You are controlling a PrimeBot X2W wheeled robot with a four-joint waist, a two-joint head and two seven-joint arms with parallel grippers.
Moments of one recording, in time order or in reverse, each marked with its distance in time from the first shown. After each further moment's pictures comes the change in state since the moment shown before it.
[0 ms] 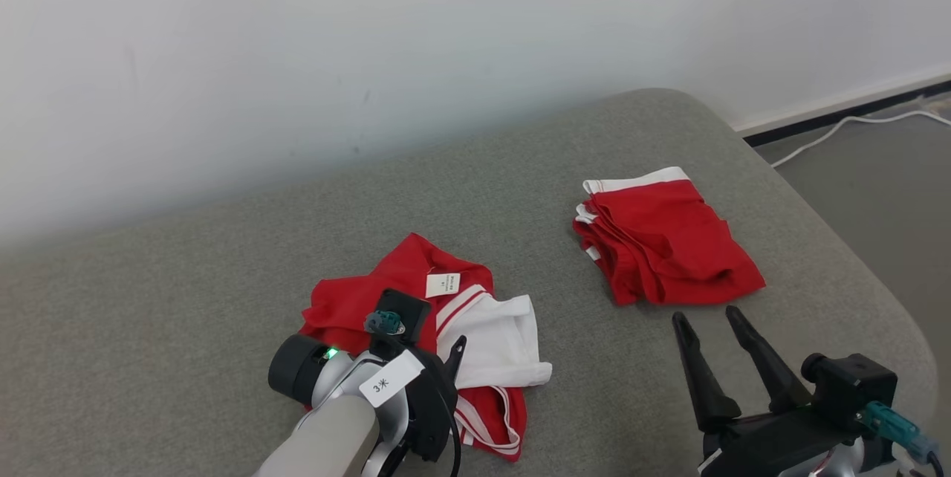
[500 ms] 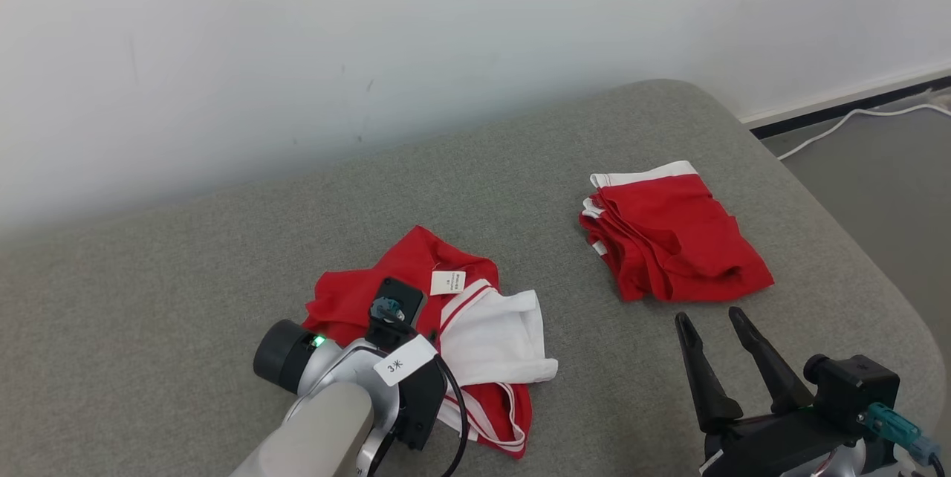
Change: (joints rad) left arm -0.058 -0.003 -0.031 0.085 0.054 0.036 0.061; right arm 0.005 -0.001 -0.011 -0.002 0.000 -0.002 -0.002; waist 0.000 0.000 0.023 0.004
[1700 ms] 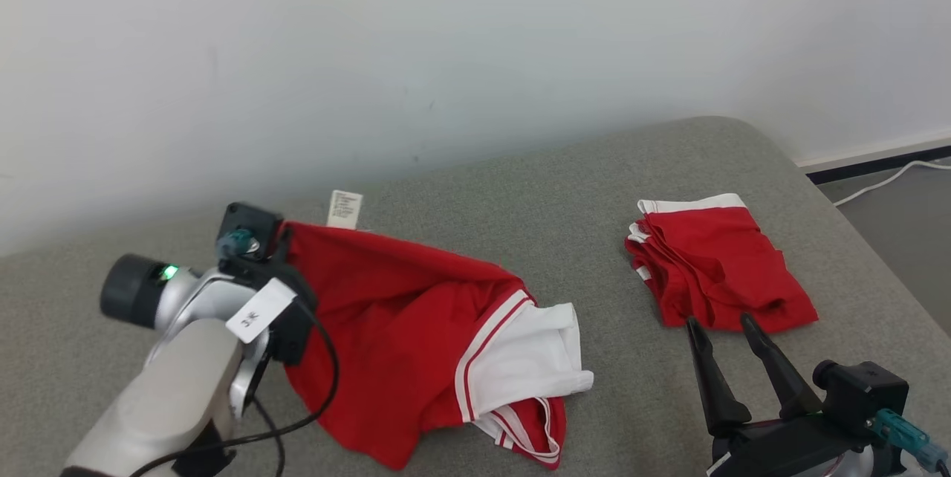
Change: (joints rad) left arm -0.102 0.197 0.106 -0.042 0.014 0.028 -0.117; right arm 0.010 0.001 -0.012 0.013 0.007 -0.008 -0.014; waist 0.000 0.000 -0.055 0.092
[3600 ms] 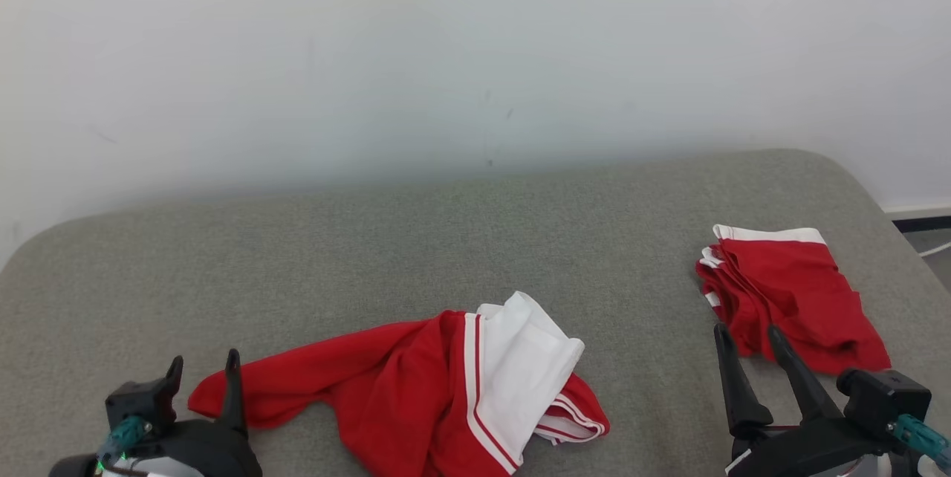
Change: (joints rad) left arm 0.469 0.011 0.419 -0.162 -0.010 0.017 -0.274; right arm 0.011 0.004 -0.048 0.048 0.036 -0.015 -0.013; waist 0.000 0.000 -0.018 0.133
